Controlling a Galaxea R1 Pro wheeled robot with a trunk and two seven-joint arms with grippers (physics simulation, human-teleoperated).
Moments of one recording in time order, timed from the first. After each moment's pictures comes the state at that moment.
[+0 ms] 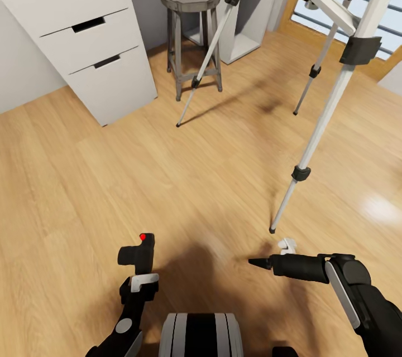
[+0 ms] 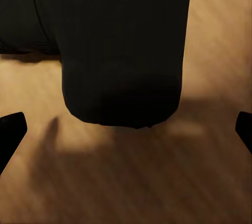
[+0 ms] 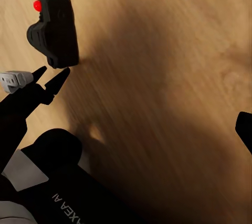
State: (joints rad) left arm -0.41 -0.05 -0.19 -0.54 0.11 -0.29 0.27; right arm -0.38 -0.23 -0.07 -1.35 -0.18 1.02 0.87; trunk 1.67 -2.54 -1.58
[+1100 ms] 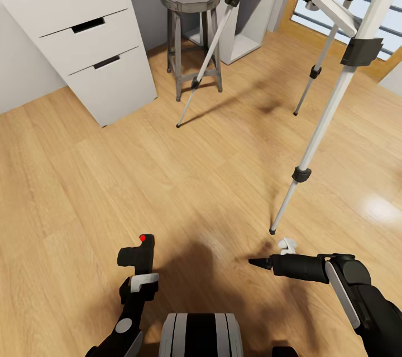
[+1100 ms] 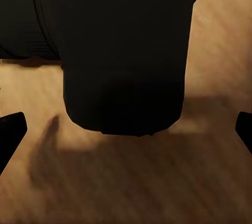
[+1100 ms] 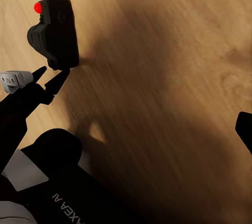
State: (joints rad) left arm -0.41 -0.05 -0.19 -0.54 0.11 -0.29 0.27; right arm -0.38 -0.23 -0.07 -1.35 -0.18 1.02 0.87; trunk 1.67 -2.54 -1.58
